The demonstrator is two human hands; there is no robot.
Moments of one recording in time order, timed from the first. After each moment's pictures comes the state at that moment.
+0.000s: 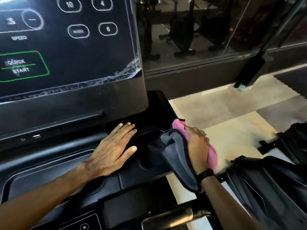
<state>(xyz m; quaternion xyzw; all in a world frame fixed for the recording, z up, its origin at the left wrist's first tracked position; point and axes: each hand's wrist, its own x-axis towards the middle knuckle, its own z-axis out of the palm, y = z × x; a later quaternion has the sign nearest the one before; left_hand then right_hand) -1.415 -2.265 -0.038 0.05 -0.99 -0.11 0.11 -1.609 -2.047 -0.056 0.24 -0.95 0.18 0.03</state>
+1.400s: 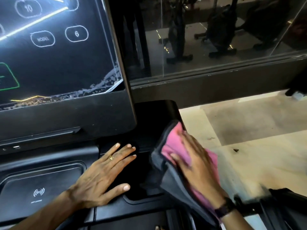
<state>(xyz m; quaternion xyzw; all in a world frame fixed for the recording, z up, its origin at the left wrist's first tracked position) -1.430 -2.237 -0.035 0.04 -0.99 -0.10 0.07 -1.673 -2.052 -0.080 0.48 -0.80 0.34 -0.09</state>
